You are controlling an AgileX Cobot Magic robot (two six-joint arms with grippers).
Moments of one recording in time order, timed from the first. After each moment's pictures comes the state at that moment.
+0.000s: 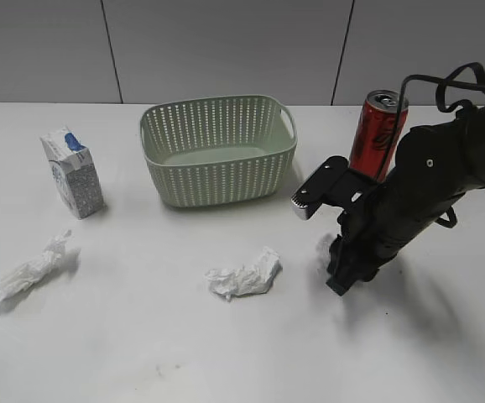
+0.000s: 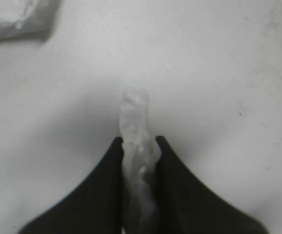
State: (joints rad) left arm -0.12 -0.01 -0.50 -0.06 1.04 0.15; right arm 0.50 1.90 -0.91 0.09 0.35 -0.47
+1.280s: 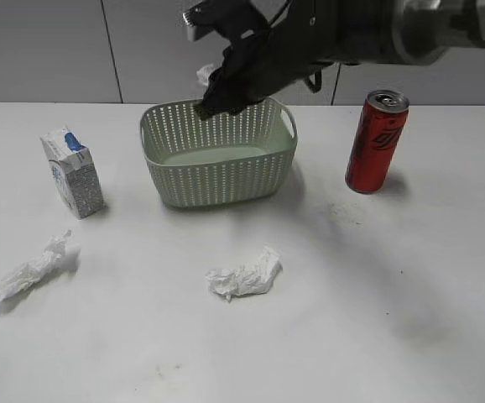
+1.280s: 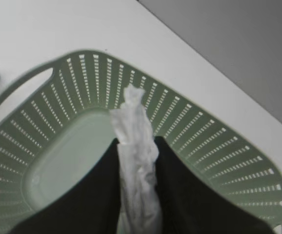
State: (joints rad) left arm -0.12 -0.01 -0.50 -0.06 1.04 0.15; right arm 0.59 2.18 -1.66 0.28 0.28 -0.50
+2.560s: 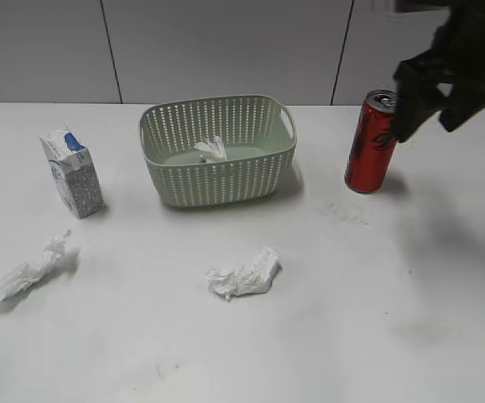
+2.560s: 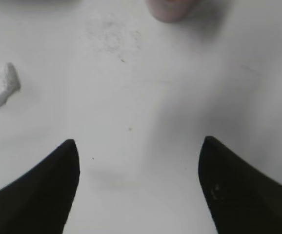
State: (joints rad) left arm -0.12 0.32 -0.58 -0.06 0.97 0.15; right arm 0.15 1.71 -1.45 0.11 1.19 -0.15
